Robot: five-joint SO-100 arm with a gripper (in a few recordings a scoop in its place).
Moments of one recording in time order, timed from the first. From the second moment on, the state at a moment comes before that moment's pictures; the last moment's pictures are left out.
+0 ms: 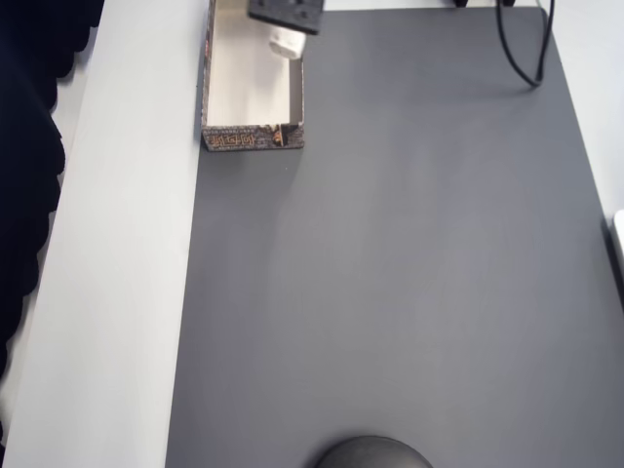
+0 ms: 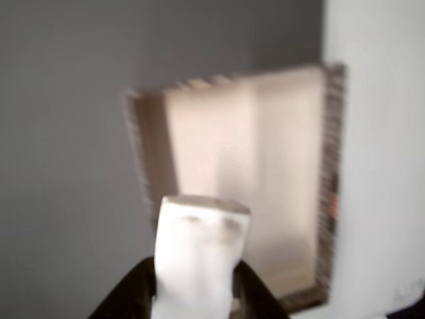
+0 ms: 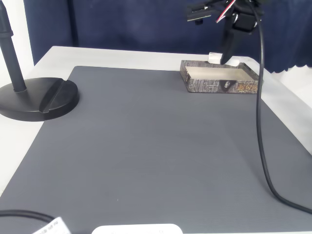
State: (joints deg) arm 67.6 69.2 60.2 88.6 60.0
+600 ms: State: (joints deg) arm 70.8 63.1 55.5 84.6 74.8
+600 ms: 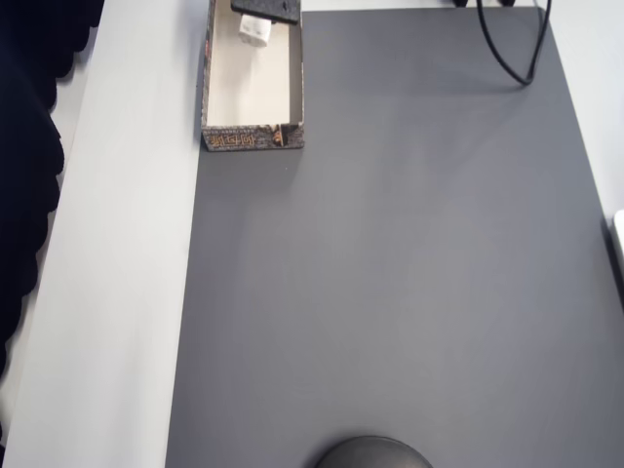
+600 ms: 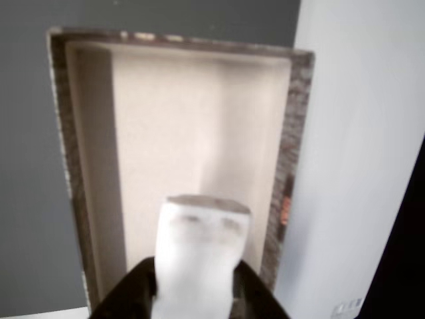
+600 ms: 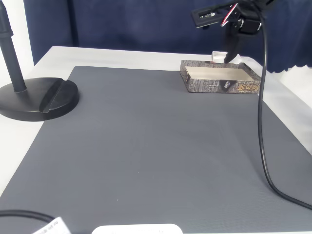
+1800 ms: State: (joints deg) arm 70.6 52.3 48.0 83.2 80.2
